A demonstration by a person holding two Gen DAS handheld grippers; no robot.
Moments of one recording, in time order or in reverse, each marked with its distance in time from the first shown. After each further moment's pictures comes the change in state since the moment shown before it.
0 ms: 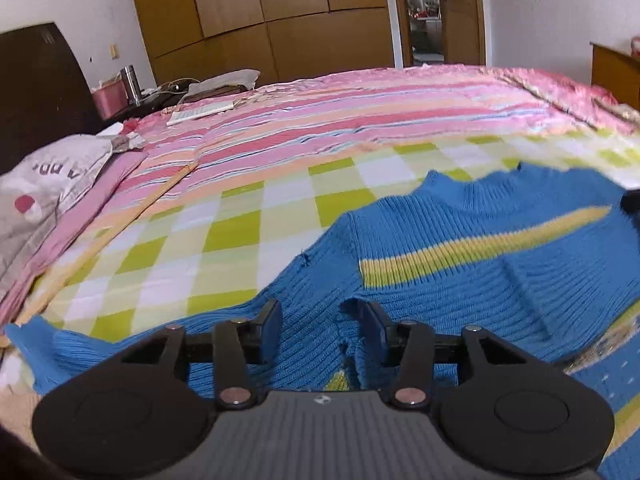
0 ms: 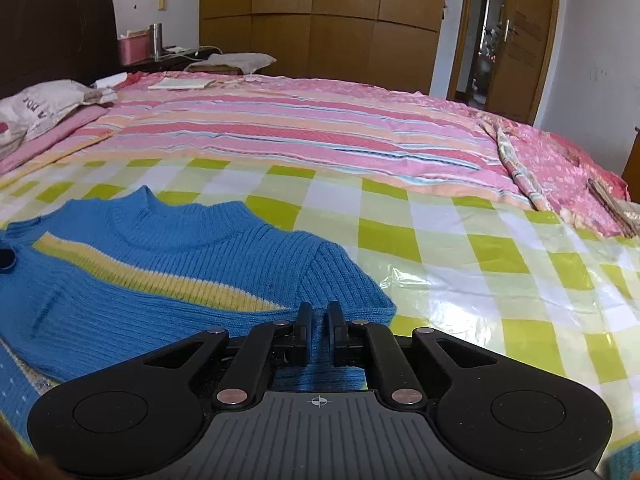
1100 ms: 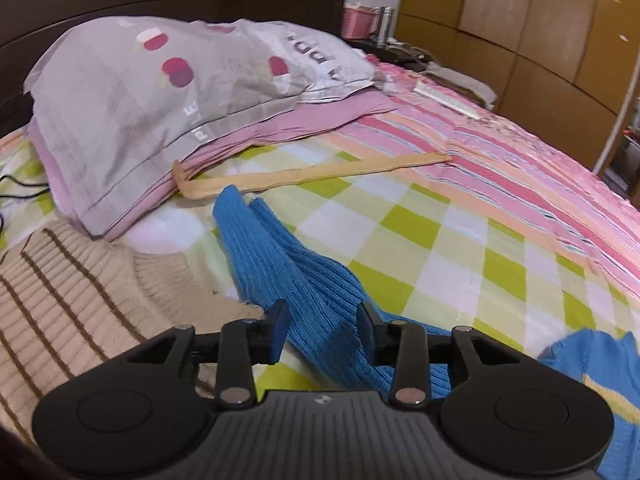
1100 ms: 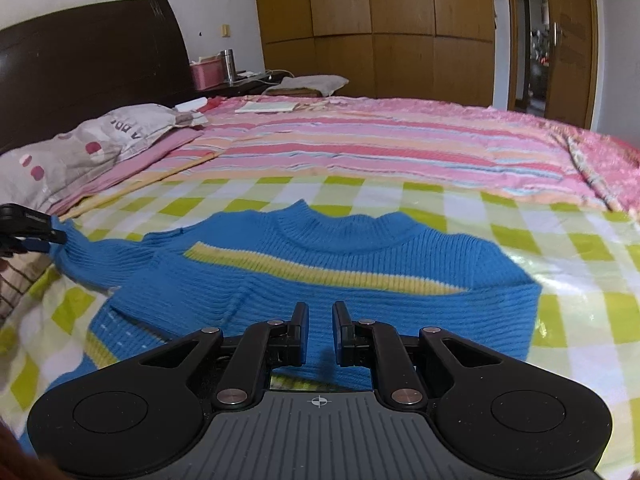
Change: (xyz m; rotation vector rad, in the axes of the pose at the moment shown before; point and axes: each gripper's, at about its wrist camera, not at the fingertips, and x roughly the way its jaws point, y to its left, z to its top) left arm -0.018 0.173 -0.038 -0.702 0.062 0.329; right arm -0.059 0.087 -0.011 0.043 -0.056 0.236
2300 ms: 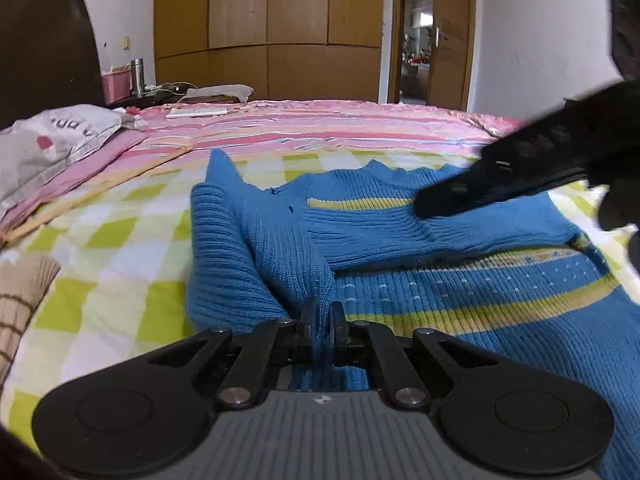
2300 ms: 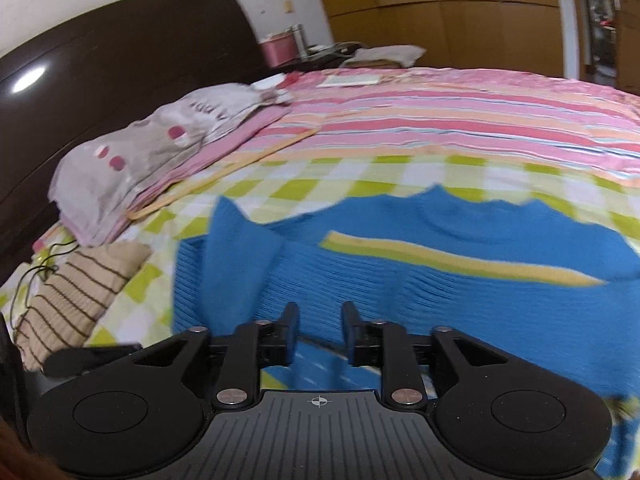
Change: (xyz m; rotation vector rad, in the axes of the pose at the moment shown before) left arm -0.104 -0.066 -0.147 0.524 -0.104 -0.502; right arm 0.011 0.083 0.022 -0.004 0.103 0.250
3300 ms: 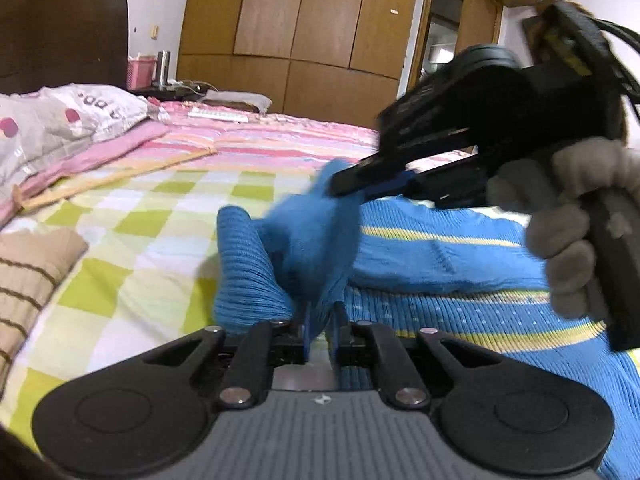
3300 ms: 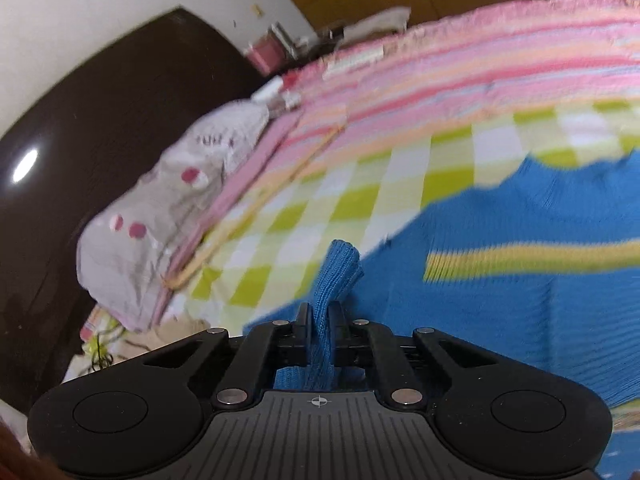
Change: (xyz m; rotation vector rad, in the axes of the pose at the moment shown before) left arm -0.024 0.036 -0.008 -0.125 -0.070 -0.027; right arm 0.057 0.025 0.044 0.304 0.002 0.127
